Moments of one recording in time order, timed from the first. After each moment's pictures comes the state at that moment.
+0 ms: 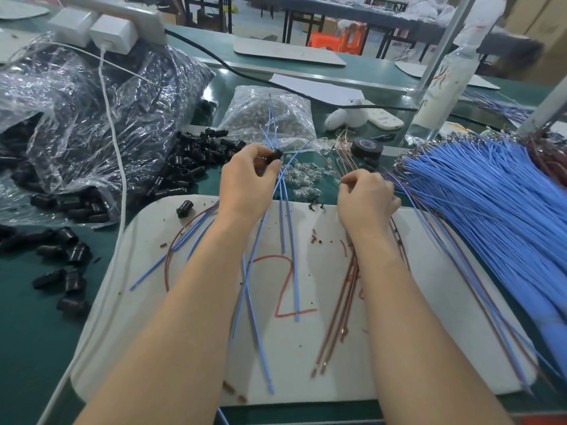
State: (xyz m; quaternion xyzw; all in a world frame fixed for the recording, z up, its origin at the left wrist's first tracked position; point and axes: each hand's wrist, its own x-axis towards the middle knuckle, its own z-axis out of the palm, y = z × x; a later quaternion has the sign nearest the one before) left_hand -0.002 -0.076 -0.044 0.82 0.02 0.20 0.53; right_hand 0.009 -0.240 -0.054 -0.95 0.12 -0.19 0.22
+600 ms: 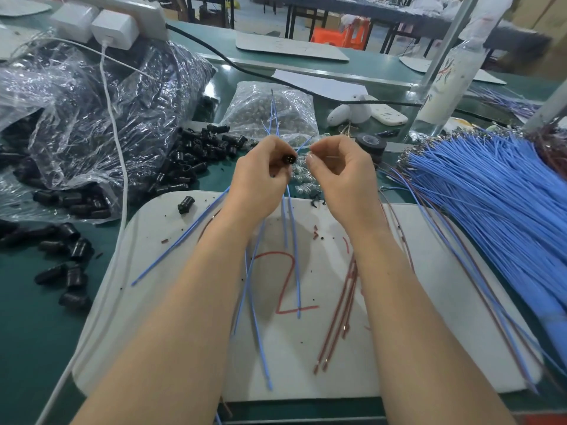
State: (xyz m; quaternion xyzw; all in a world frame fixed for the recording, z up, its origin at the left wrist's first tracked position) left_hand -0.006 -0.082 -0.043 0.81 -0.08 0.17 0.55; right_hand -0.010 -0.211 -0.028 -0.80 -0.10 -0.20 0.55
